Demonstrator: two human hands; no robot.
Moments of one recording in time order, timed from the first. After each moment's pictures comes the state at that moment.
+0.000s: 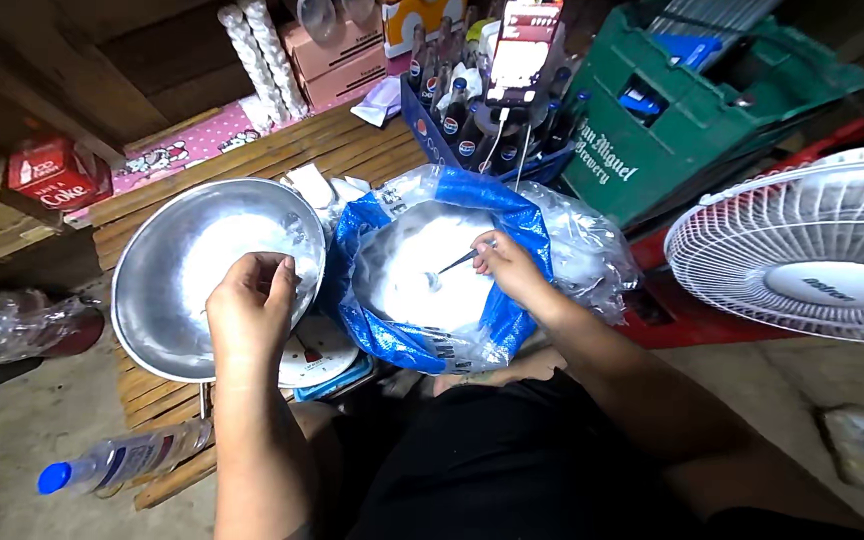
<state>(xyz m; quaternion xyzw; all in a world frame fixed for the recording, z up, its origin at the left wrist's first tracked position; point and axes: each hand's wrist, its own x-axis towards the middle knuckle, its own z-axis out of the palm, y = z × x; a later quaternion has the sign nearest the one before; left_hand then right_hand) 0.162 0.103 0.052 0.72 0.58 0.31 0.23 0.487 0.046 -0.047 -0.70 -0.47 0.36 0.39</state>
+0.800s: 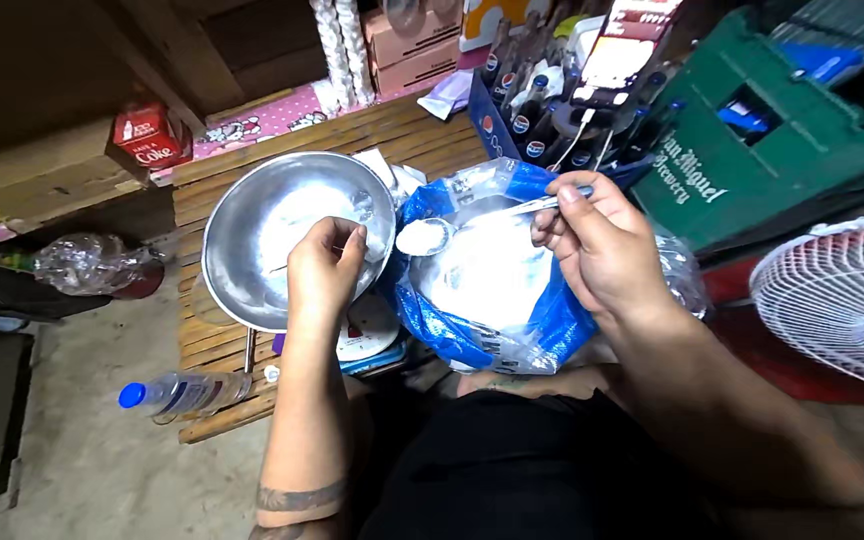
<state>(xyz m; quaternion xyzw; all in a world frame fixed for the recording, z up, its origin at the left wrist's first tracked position) 0.162 0.115 0.052 0.69 0.58 0.34 0.26 0.435 0.039 0.057 -0.44 -0.46 0.43 0.65</state>
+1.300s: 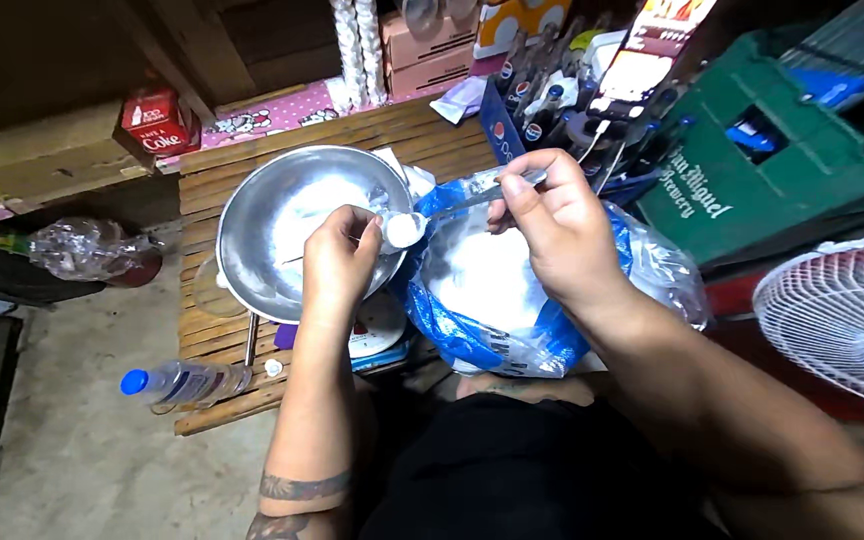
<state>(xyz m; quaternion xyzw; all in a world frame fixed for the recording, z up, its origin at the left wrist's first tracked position) 0.160 0.117 0.056 0.70 0.57 0.36 0.26 0.381 0.062 0.080 -0.43 -0.61 0.30 0.59</state>
